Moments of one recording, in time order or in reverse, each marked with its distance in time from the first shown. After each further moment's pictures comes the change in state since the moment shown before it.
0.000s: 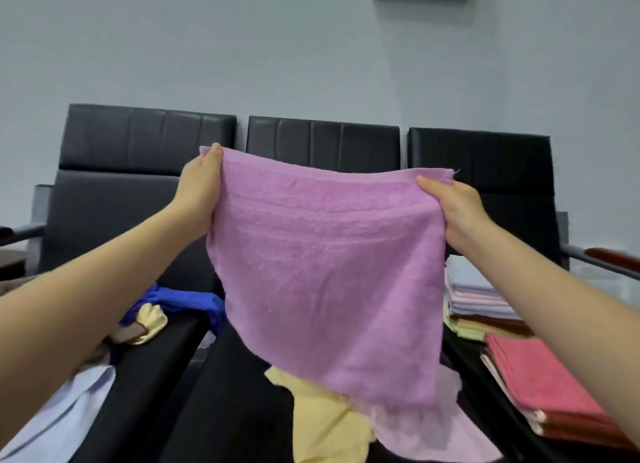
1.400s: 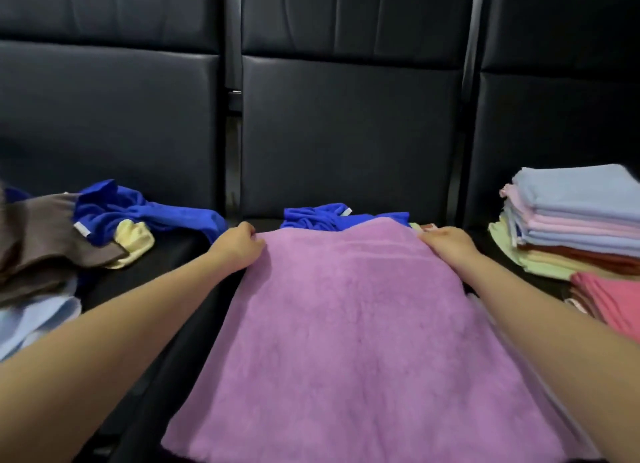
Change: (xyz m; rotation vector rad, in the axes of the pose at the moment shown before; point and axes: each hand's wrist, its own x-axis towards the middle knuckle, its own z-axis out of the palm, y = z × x) left_hand 0.009 -0.290 0.012 1.035 -0.430 -0.288; right_hand 0.053 0.278 -0.037 -0.833 -0.049 0.377
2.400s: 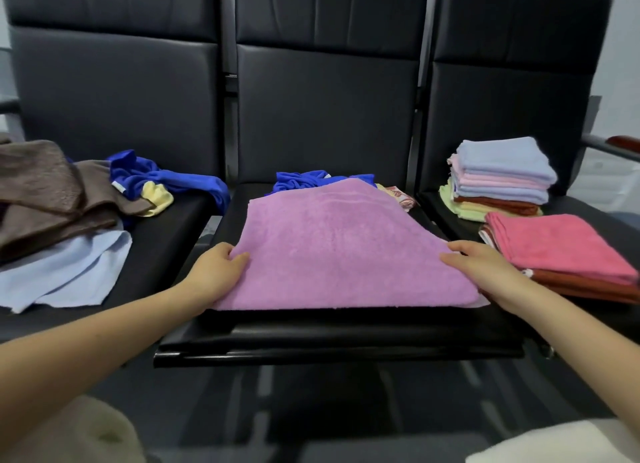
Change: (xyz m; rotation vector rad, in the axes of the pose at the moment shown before) left_hand -0.207 -0.029 -0.014 -0.222 -0.010 -0.026; right_hand -0.215 0.044 -0.112 -0.046 -0.133 -0.016
